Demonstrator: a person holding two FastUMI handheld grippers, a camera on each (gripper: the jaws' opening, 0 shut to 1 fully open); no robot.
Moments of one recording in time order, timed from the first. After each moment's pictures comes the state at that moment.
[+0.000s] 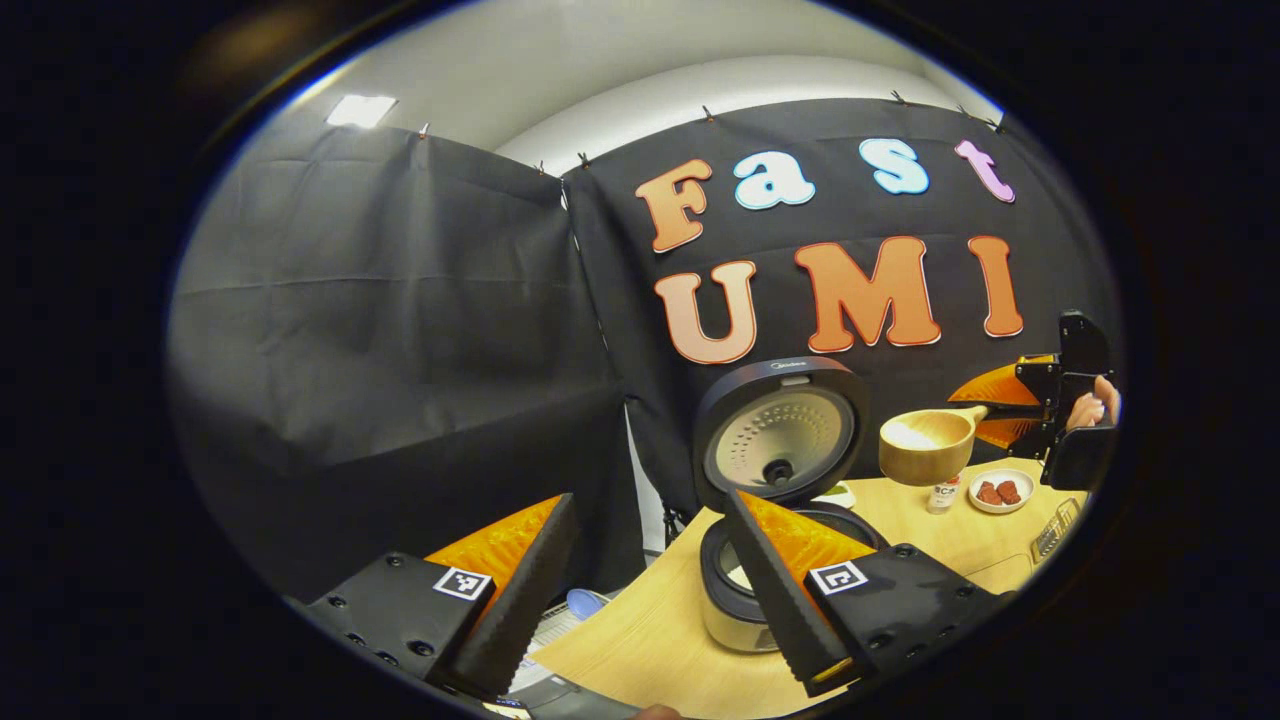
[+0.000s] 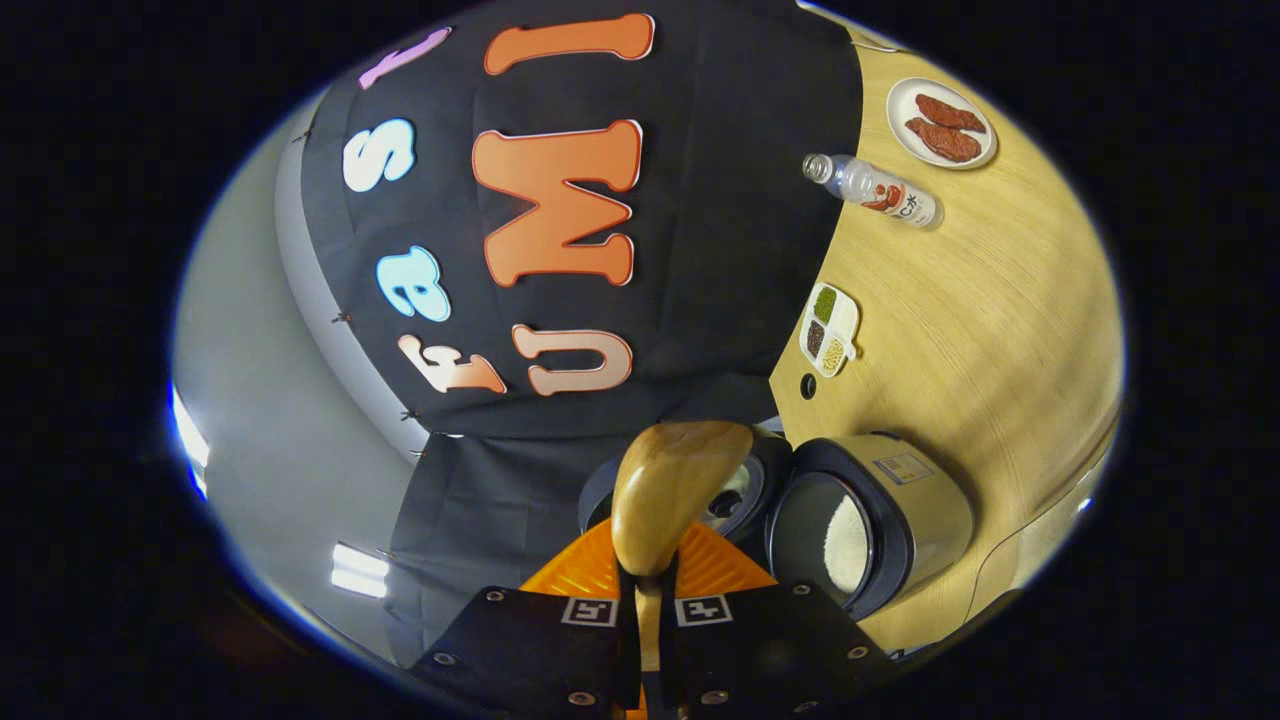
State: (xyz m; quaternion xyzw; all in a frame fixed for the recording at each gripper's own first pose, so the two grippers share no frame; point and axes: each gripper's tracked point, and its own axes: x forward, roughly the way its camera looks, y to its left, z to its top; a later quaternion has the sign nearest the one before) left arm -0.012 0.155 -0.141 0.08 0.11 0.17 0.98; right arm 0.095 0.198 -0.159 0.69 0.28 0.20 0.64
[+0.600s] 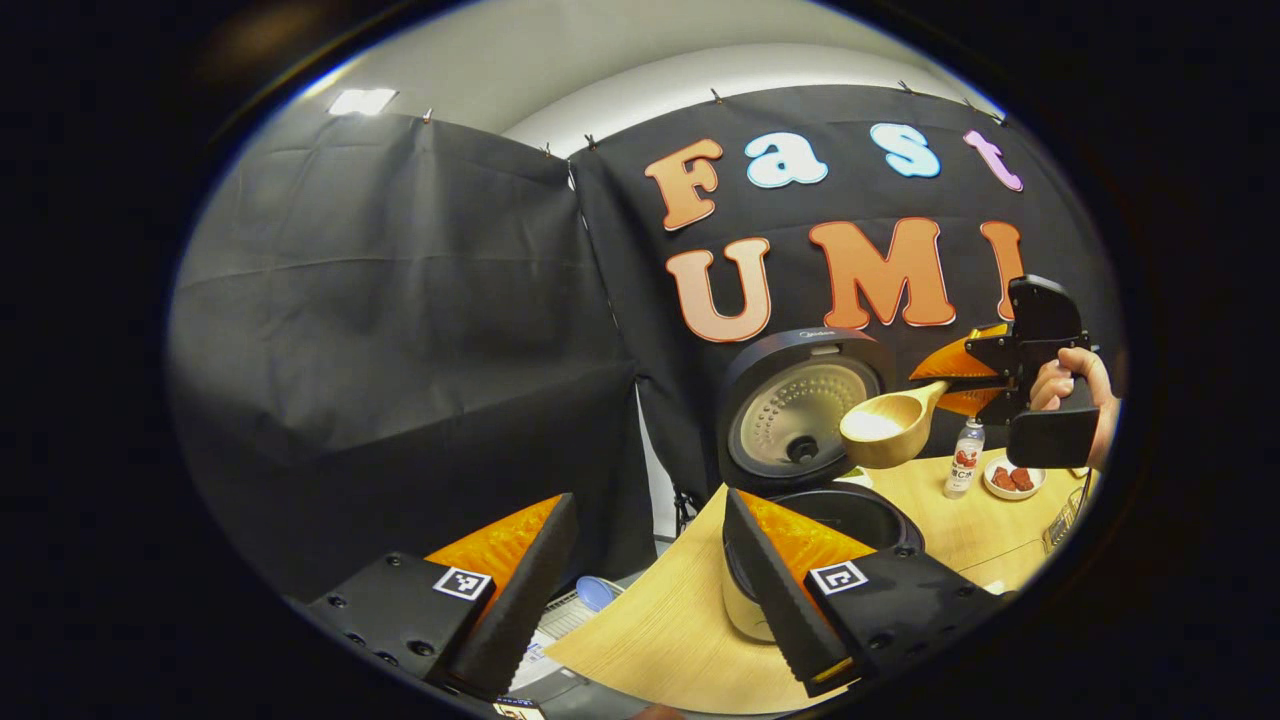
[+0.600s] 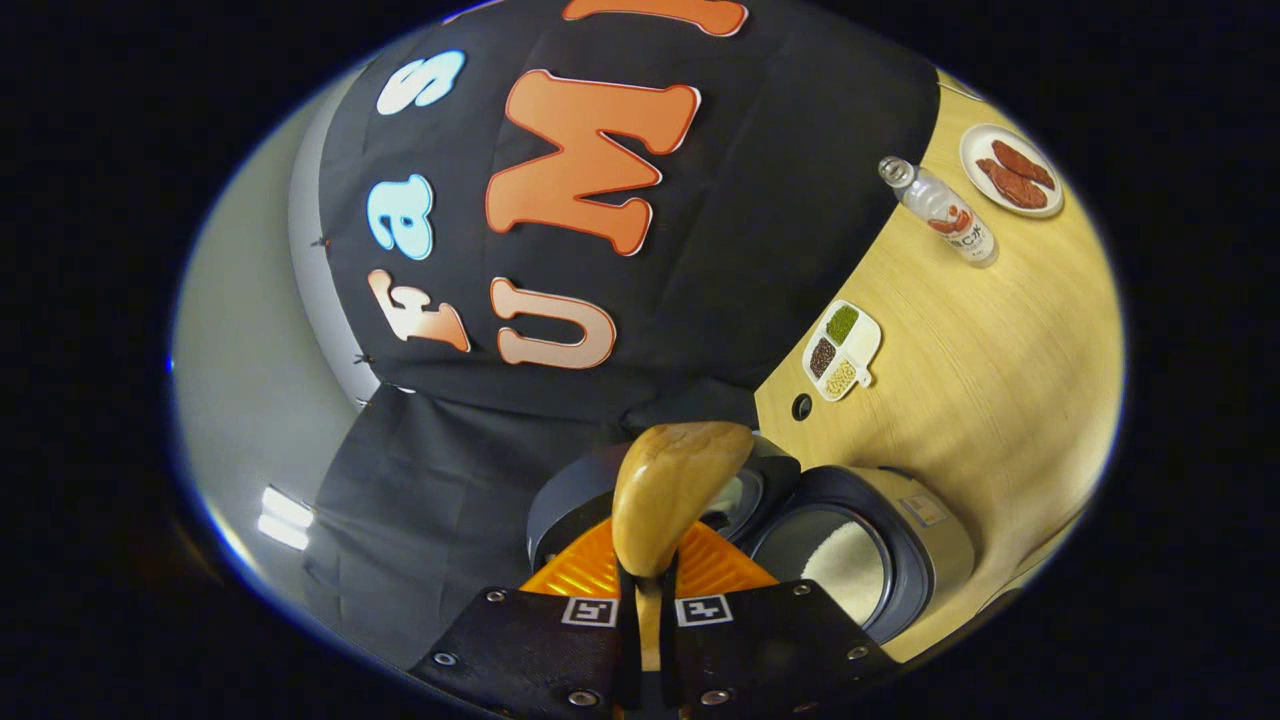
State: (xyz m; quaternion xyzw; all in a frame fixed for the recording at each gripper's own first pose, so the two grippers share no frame) left arm -0.011 0.177 -0.164 0.08 0.14 0.18 0.97; right arm 0.137 0.249 -0.163 0.59 0.29 0.20 0.72
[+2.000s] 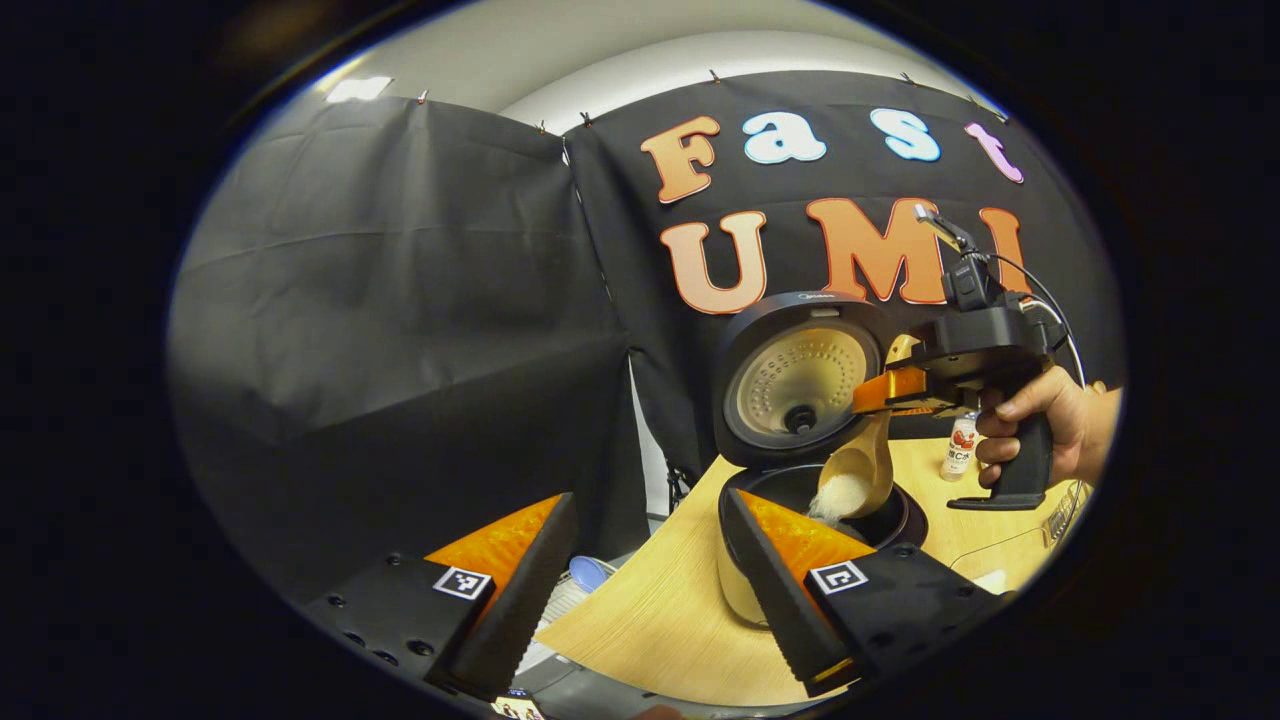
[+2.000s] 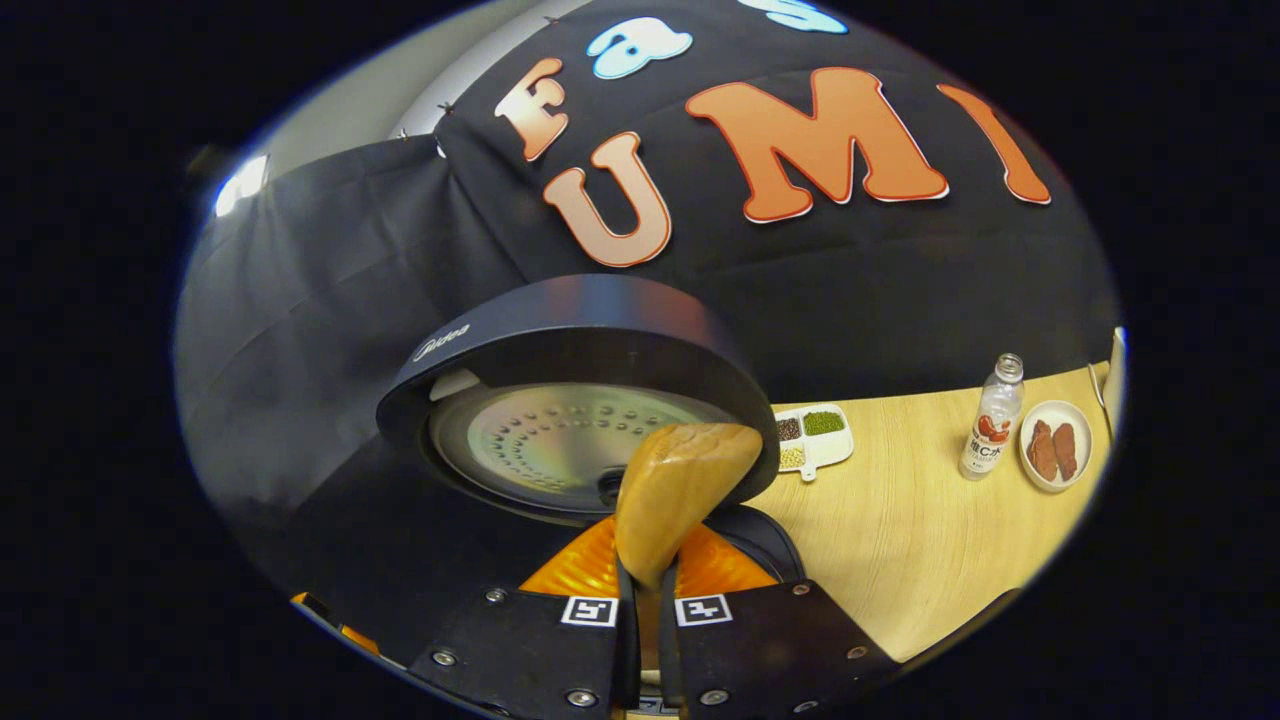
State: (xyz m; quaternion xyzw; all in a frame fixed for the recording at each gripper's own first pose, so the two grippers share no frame) left arm -0.014 0.175 -0.186 0.07 0.17 0.17 0.97; right arm 0.129 0.320 -0.200 0.20 0.27 0.25 0.91
